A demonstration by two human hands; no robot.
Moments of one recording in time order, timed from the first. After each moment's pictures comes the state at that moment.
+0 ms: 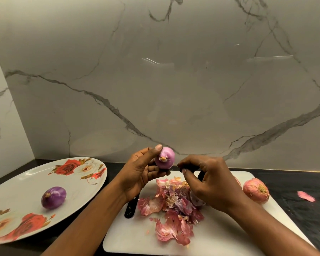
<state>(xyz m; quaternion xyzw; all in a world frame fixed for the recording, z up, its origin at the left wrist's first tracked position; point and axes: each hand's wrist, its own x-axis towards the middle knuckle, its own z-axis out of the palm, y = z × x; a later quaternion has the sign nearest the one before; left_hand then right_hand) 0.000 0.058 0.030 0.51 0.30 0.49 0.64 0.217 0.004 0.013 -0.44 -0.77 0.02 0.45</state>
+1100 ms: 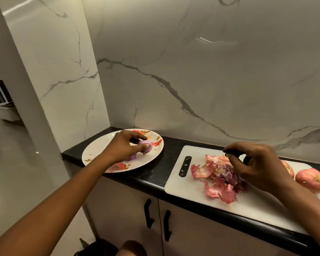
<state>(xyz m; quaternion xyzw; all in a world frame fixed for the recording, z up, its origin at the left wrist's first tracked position) -0.200 0.014 0.031 0.68 0.62 0.37 0.12 0.211 -0.005 0.016 -0.39 -0.81 -0.01 0.43</state>
